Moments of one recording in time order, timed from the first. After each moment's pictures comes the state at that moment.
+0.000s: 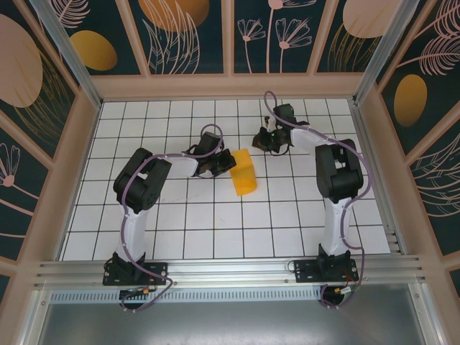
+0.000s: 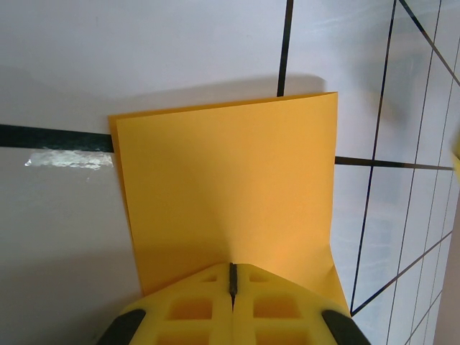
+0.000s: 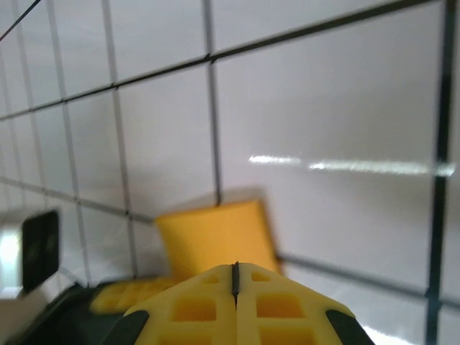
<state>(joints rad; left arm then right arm) -0.55 2.12 1.21 0.09 0.36 -0.97 0.31 2.05 1.44 -0.39 -0.54 0.53</state>
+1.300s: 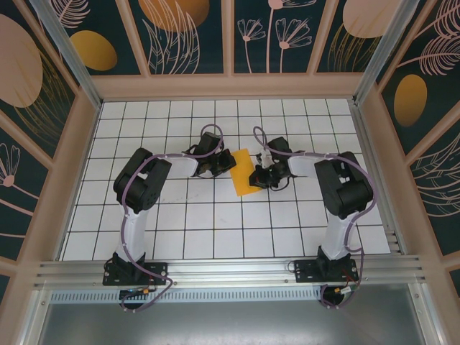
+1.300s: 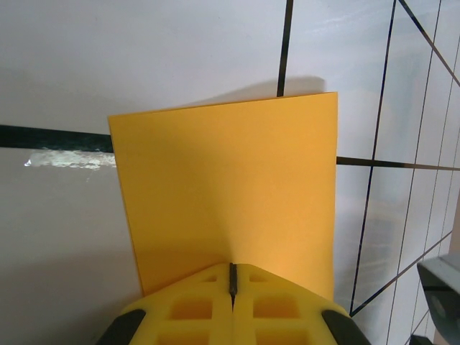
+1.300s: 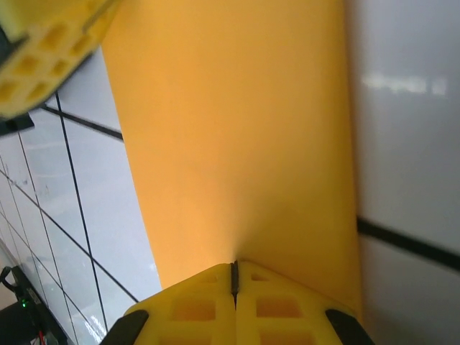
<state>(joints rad) -0.55 2.12 1.21 0.09 0.36 -0.97 0.40 1.87 0.98 -0.32 -0.63 0.43</state>
